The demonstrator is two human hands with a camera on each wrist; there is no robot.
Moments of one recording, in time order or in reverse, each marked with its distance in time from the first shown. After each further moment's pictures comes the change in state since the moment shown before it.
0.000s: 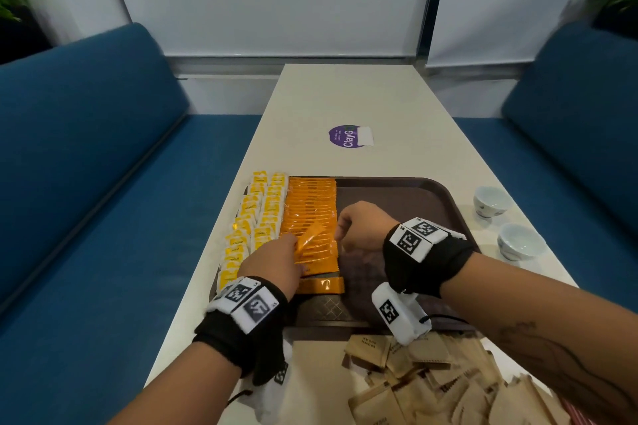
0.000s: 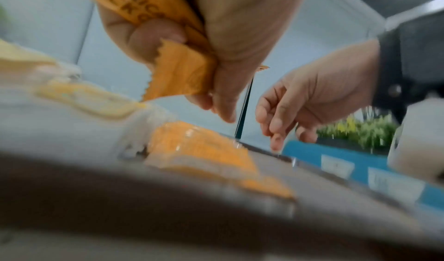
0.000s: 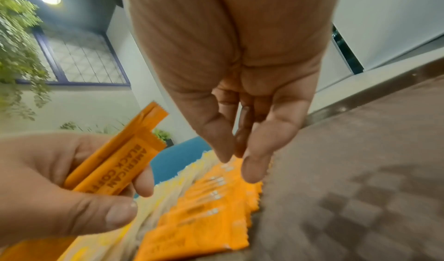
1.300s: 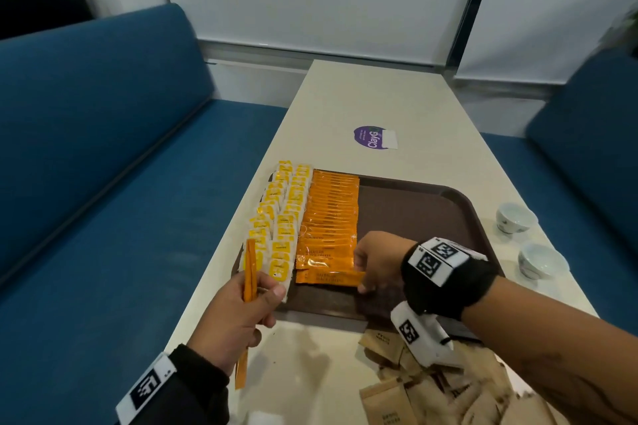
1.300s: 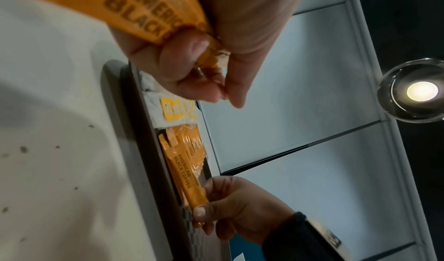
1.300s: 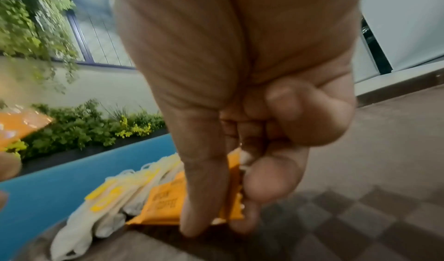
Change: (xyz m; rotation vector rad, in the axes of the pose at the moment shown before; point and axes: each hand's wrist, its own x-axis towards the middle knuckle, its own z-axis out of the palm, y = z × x) left_hand -0.083 -0.065 0.010 -1.233 0.008 -0.242; right_hand -0.012 -0.001 0.026 -0.318 -0.242 0.035
